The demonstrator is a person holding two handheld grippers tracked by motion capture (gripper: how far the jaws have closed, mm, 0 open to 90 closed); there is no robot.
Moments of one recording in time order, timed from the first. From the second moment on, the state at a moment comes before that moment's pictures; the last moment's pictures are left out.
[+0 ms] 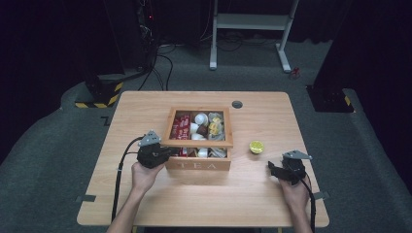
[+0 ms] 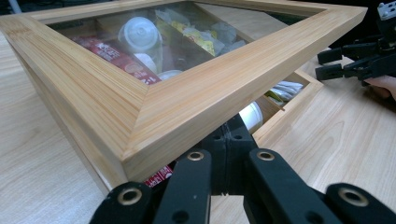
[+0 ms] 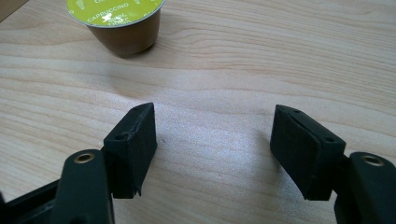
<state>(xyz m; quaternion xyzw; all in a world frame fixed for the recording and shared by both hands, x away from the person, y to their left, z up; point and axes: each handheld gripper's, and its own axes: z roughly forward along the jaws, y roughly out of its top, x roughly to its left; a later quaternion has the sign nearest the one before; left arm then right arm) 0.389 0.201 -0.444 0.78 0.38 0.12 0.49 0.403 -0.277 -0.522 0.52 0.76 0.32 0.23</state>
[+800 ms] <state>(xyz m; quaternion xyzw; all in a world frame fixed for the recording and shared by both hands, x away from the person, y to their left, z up) 0.383 0.202 -0.465 0.78 0.39 0.11 0.48 0.403 -0.277 -0.522 0.52 0.75 0.32 0.23</state>
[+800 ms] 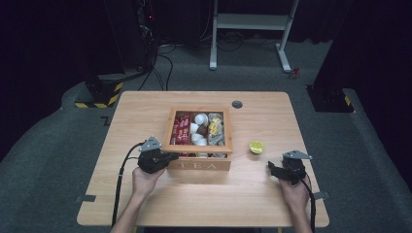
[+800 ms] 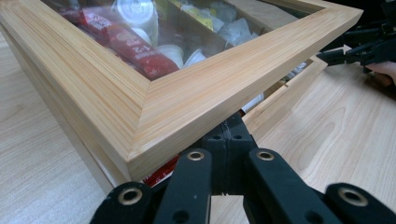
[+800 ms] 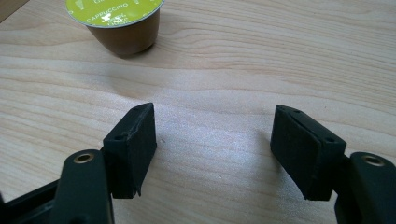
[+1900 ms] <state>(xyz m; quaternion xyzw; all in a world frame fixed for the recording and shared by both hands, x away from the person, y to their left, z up) 0.371 0.211 -0.483 0.78 0.39 0.10 0.49 0.403 -0.277 -0.522 0.52 0.75 0.32 0.23</state>
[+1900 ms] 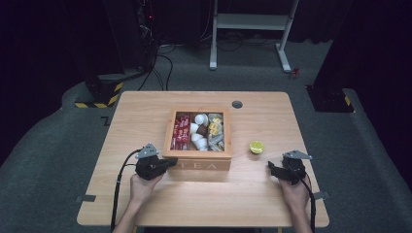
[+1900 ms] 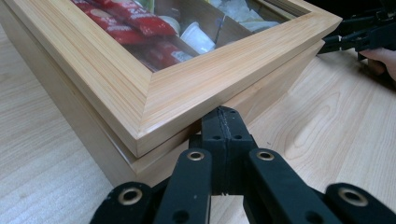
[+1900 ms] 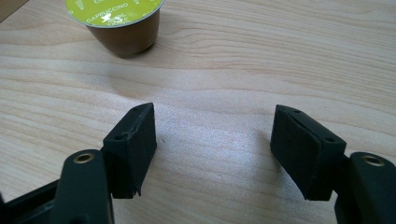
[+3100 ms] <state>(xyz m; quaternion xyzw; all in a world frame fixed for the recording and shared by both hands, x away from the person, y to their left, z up) 0.351 0.246 -0.463 0.73 0.41 0.15 0.52 0.403 -0.277 -0.522 0.52 0.75 0.32 0.23</state>
